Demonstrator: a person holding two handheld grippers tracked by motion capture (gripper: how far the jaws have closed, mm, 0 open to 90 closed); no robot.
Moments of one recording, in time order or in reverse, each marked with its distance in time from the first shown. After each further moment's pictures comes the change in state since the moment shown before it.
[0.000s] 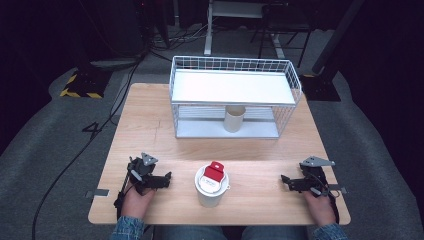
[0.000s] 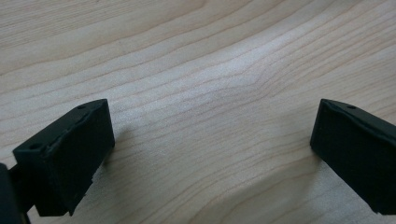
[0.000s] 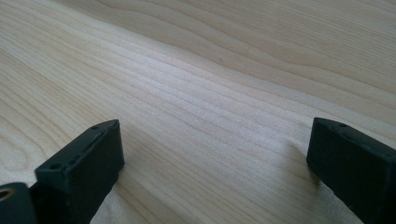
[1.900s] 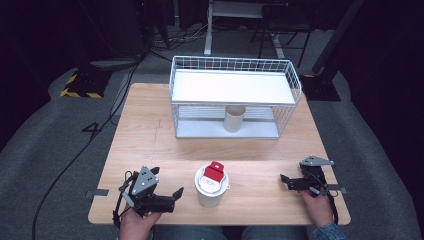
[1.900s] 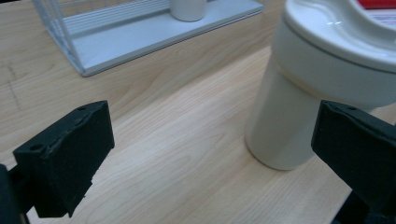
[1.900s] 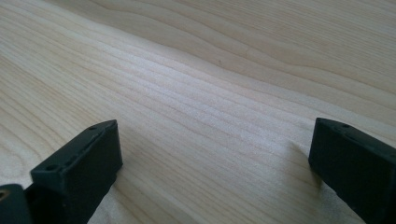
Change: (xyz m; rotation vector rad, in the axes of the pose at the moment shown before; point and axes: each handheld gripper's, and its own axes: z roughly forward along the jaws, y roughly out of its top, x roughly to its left) left arm -0.061 0.000 -0.104 -0.294 -0.289 0.143; right arm 0.001 0.002 0.002 0.004 -0.011 0.010
